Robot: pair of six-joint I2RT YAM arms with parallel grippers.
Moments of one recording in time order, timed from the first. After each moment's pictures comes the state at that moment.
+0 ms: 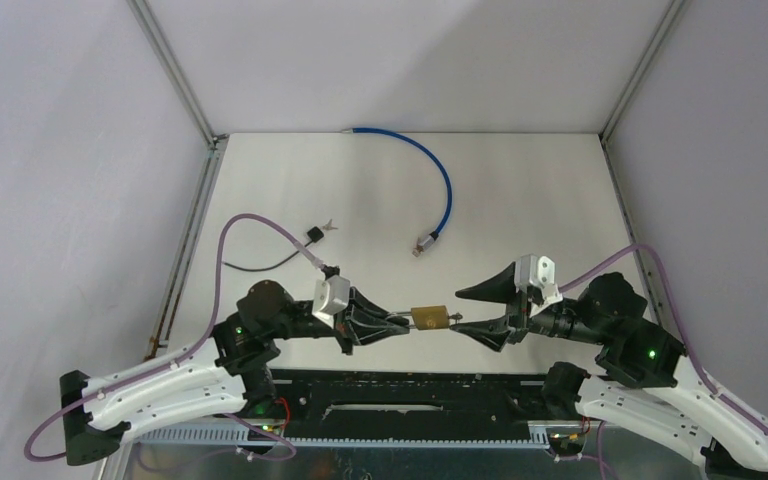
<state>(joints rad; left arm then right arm) -1.09 0.67 0.57 0.24 0.48 -0.16 0.98 0.51 0.81 -0.31 -0.40 0.01</state>
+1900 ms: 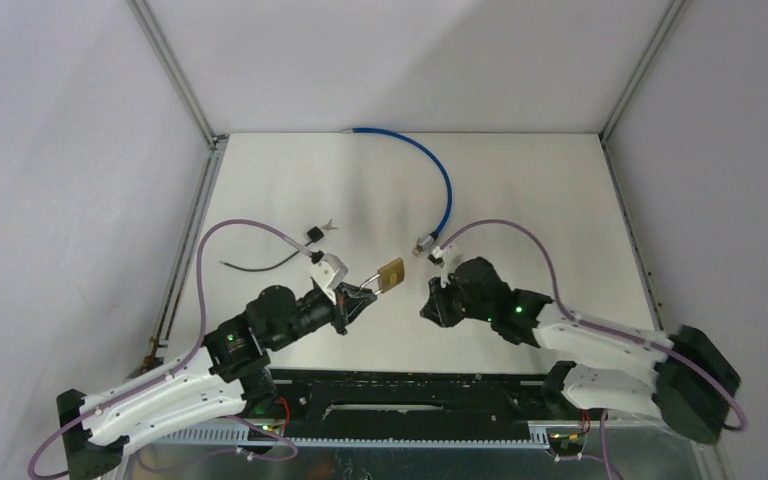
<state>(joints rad) -1.02 0.55 0.50 -0.07 -0.02 -0.20 0.91 1.04 0.59 -0.12 -0.10 0.33</state>
